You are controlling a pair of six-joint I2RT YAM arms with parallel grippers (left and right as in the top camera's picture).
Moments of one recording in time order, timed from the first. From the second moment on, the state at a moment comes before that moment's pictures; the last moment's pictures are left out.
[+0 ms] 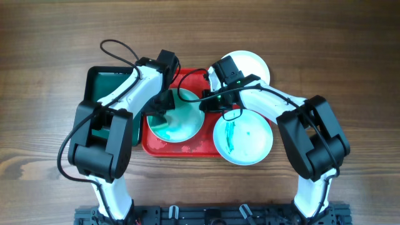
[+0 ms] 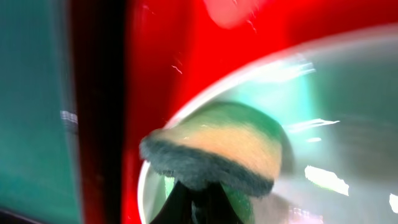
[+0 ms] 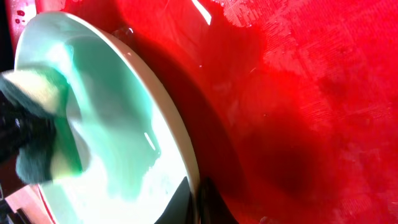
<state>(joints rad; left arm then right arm) -0.33 1.98 1.33 -1.03 -0.14 -0.49 0.51 2.03 1.22 -0.39 -0.48 0.42</state>
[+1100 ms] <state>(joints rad) 0.00 1.66 1.53 -1.12 0.00 -0.43 0.54 2.03 1.22 -0.46 -0.50 0.55</state>
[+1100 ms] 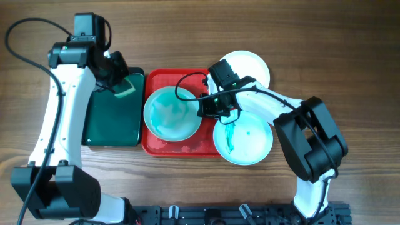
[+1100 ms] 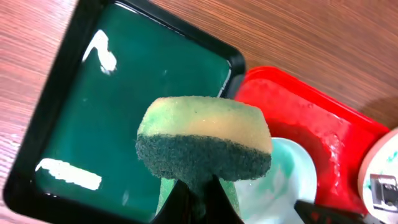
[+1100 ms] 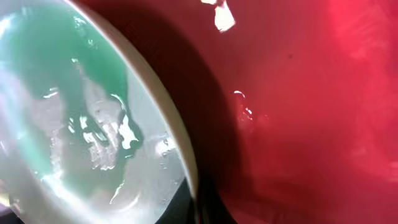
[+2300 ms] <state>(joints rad) 0.02 1.66 1.53 -1.10 0.00 -0.43 1.10 1.73 1.28 -0.35 1.42 0.04</state>
